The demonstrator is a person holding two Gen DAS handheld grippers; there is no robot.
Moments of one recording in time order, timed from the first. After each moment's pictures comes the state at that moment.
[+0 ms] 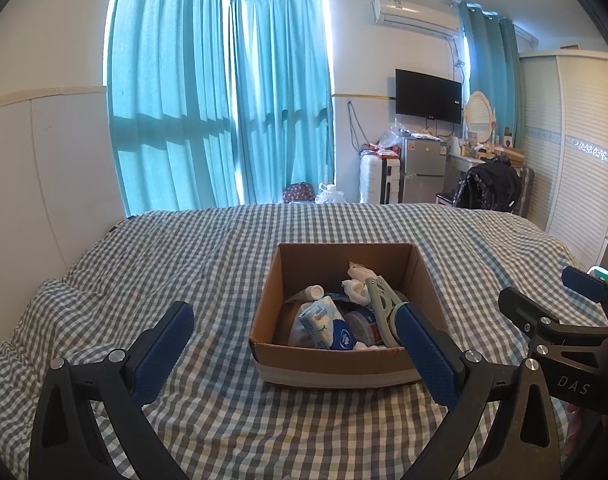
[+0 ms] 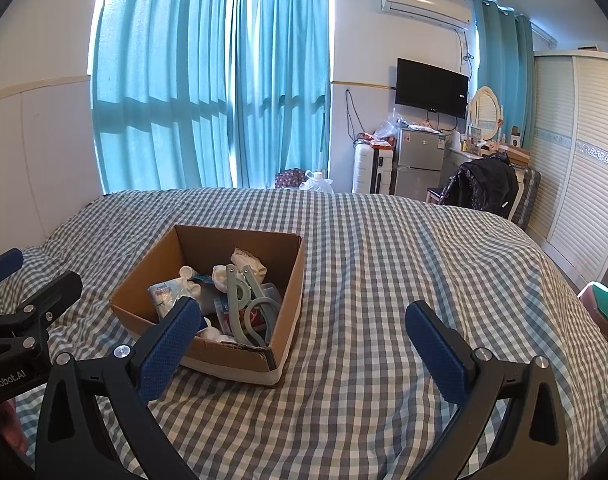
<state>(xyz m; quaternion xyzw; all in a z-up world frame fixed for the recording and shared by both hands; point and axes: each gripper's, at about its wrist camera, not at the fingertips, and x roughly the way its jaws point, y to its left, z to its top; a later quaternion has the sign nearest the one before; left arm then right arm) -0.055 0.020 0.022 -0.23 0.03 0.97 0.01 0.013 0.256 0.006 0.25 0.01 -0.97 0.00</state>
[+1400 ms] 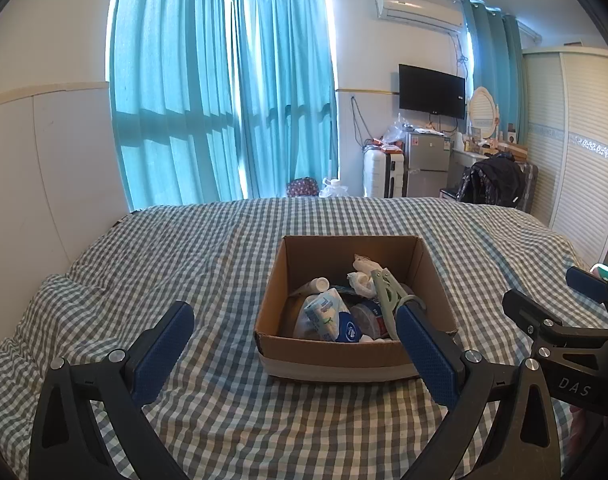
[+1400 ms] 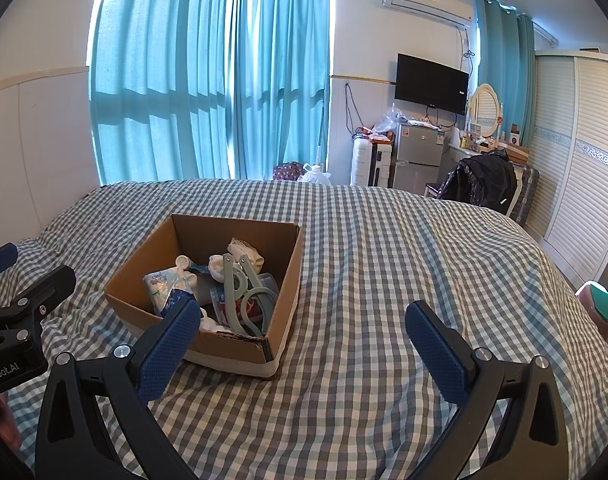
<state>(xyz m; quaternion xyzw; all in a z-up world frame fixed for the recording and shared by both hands) -0.056 0.019 0.016 -0.24 0.03 0.97 0.00 0.012 0.255 0.000 0.26 0.01 -0.97 0.00</state>
